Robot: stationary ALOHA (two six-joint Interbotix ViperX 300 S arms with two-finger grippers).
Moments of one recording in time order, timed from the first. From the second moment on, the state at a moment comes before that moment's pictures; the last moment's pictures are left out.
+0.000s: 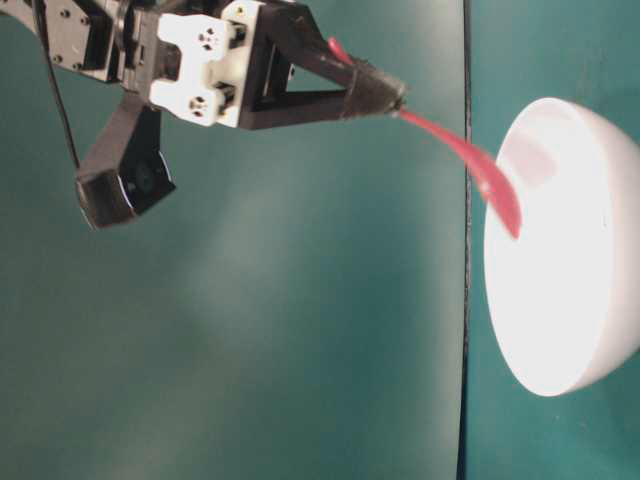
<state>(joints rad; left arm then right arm) 0.00 -0.97 1.17 0.01 -0.13 -0.02 -0.21 -0.06 0.33 0.28 0.98 0.11</state>
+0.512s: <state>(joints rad) 0.00 -0.97 1.17 0.01 -0.13 -0.02 -0.14 0.01 0.31 0.25 1.02 0.12</state>
